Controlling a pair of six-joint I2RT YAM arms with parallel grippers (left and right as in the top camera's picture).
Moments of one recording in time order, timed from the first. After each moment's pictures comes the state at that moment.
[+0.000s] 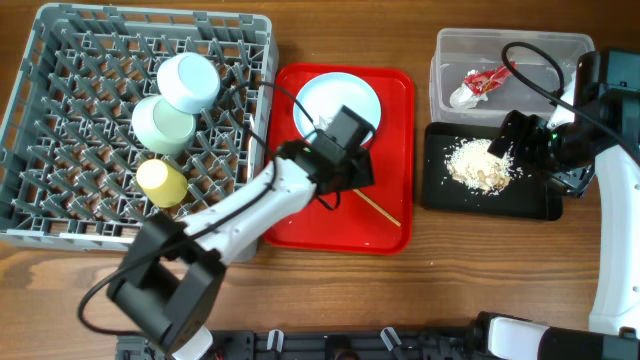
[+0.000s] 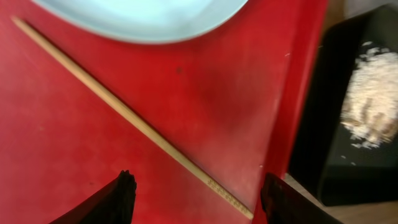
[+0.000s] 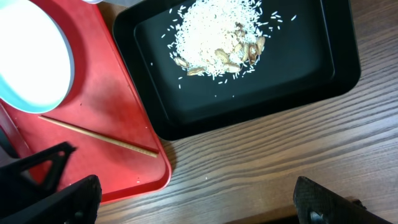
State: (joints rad) left arm -0.74 1.80 1.22 -0.54 0.06 -0.90; right arm -0.18 1.45 1.54 -1.46 -0.12 0.30
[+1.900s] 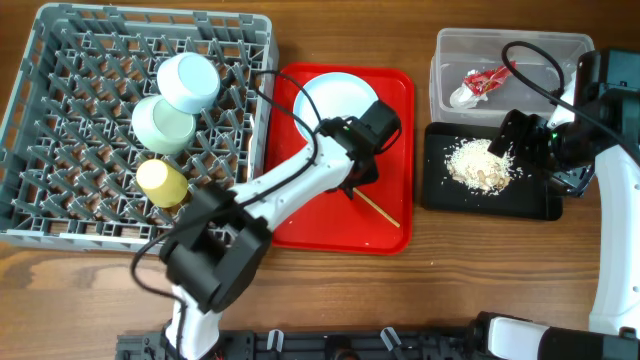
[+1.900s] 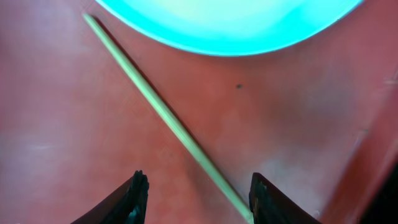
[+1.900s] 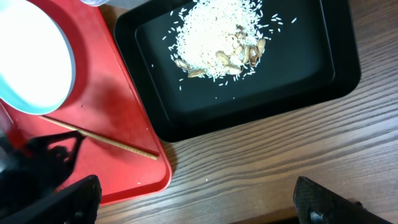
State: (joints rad) left arm -0.77 2.03 1.50 -0.86 -0.10 -0.97; right arm -0.18 1.45 1.54 -1.45 -0.12 0.30
